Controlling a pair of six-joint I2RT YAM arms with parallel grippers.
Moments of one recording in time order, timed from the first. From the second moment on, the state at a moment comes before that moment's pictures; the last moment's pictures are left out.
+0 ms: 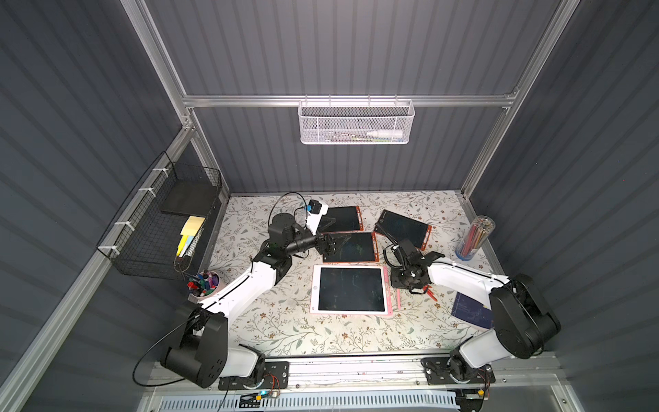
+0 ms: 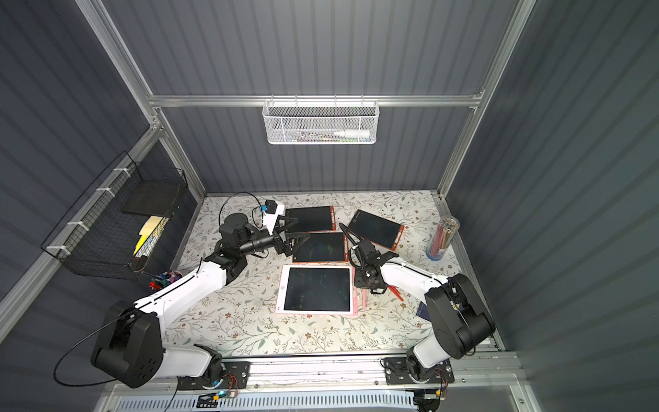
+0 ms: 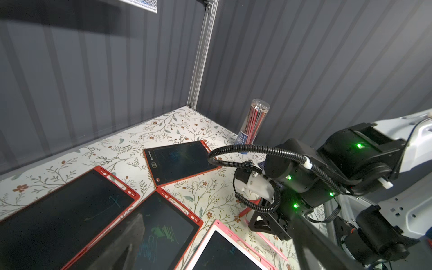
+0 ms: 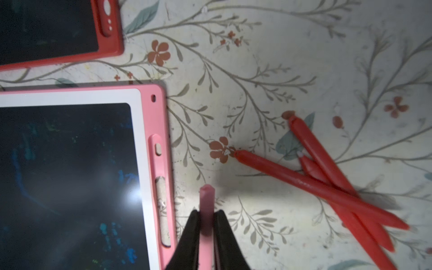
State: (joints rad) left arm -0.44 1.38 0.88 0.36 0.72 -0.17; right arm 0.51 1.52 0.85 -0.58 0.06 0.56
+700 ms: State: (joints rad) left arm -0.71 1.23 0.69 0.22 0.62 -0.35; right arm 0.51 1.52 0.87 -0.59 0.02 0.52
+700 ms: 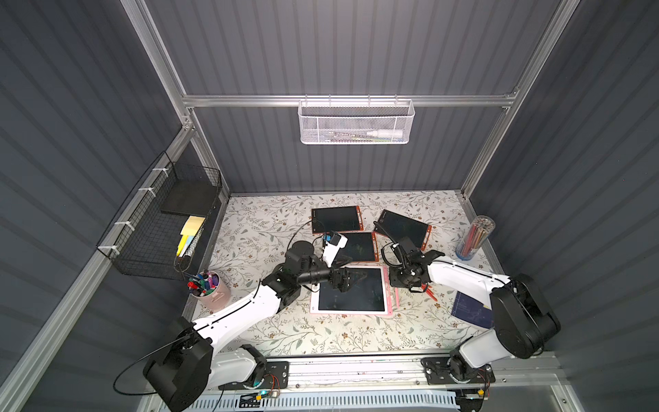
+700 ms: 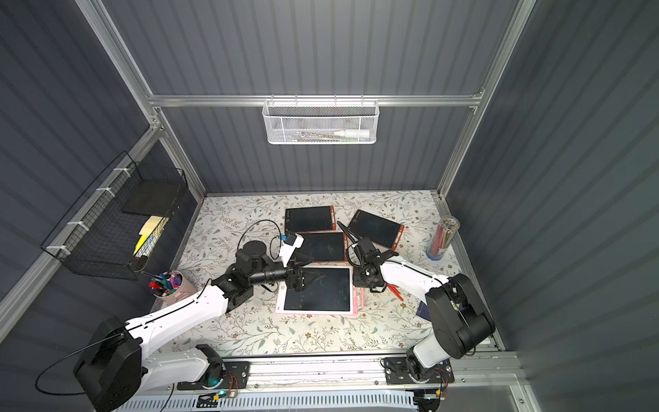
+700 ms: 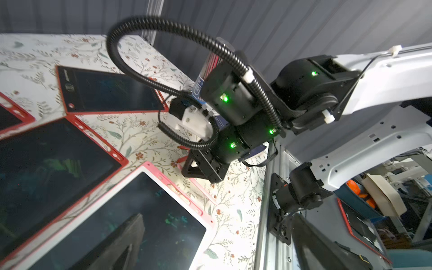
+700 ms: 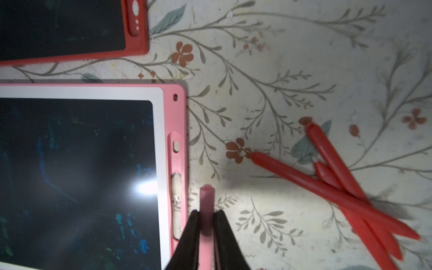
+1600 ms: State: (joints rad) left arm -0.82 1.17 0.70 0.11 0.45 -0.33; right arm 0.58 1.63 0.97 -0.60 0.00 0.54
